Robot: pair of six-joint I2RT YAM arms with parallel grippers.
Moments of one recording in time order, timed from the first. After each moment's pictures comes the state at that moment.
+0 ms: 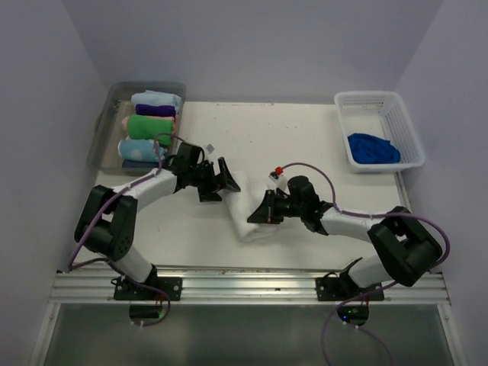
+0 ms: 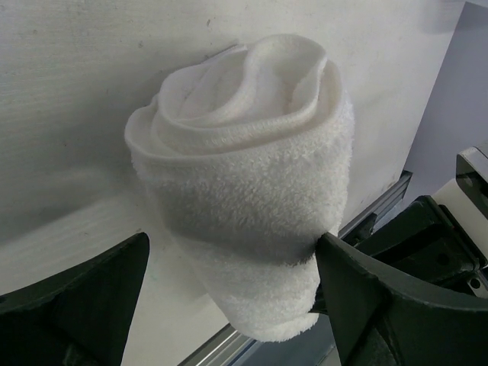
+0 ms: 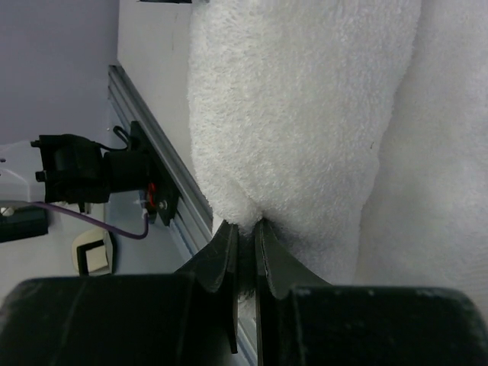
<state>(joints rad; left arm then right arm) -0.38 1.60 0.94 -0.26 0.54 -0.73 0.65 1.43 0.53 0.34 -0.55 0.82</state>
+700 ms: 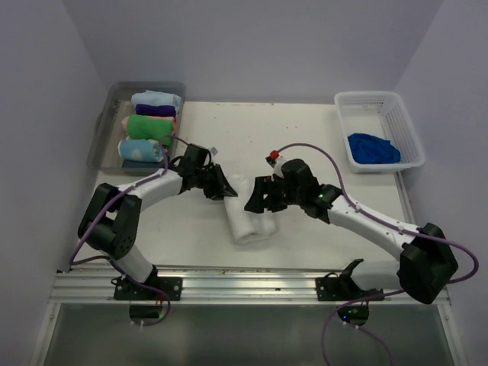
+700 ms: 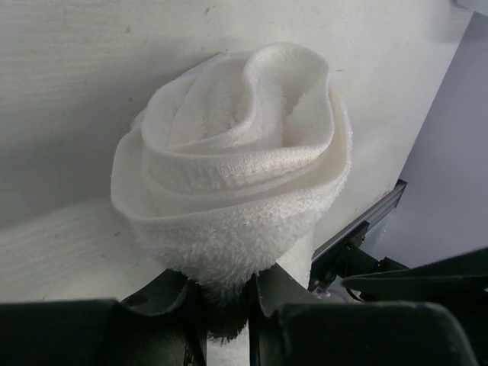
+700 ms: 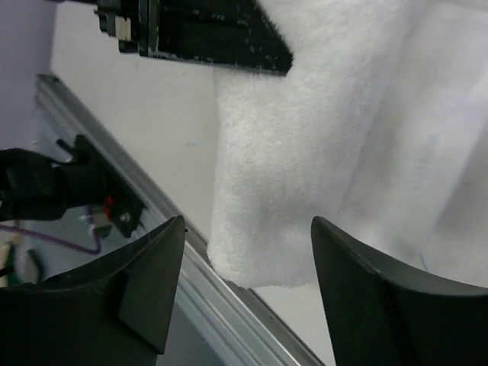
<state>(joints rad) -0.43 1.66 0.95 -0.22 0.51 -0.83 0.69 1.31 0.76 -0.12 -0.40 0.64</state>
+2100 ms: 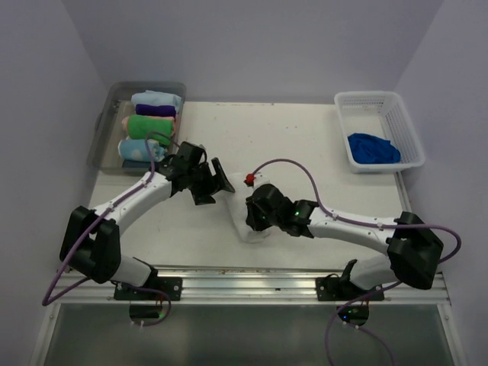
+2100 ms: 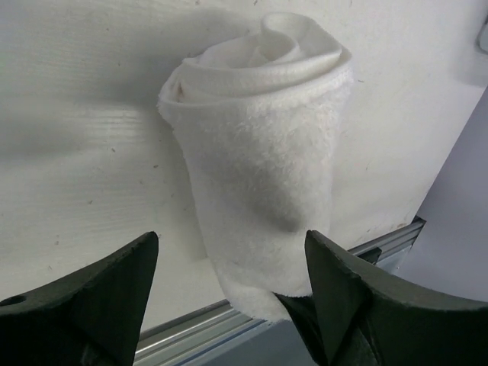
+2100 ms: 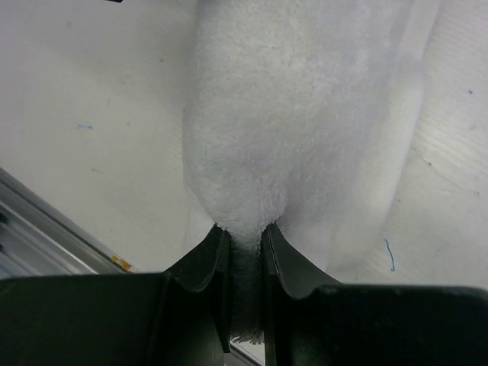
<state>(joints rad) -0.46 1.45 0.99 -0.53 0.28 -0.89 1.05 1.41 0.86 -0.29 0.21 0.52</state>
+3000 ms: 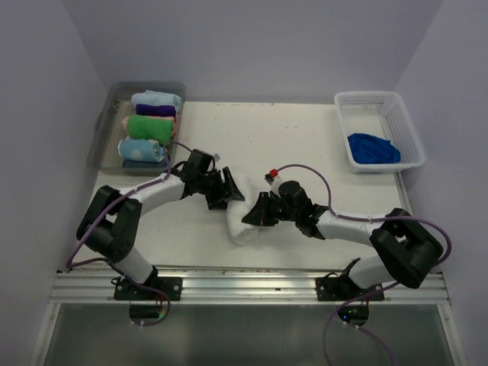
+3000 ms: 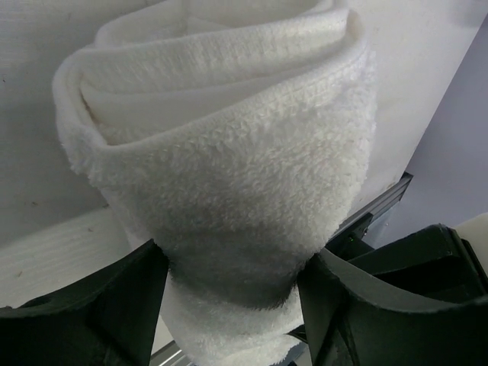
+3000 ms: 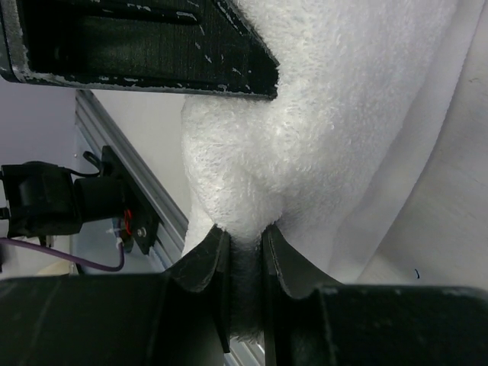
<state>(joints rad) -0.48 1.61 0.90 -0.26 0.47 -0.88 0.77 1.42 0.55 0.33 -0.34 0.84</state>
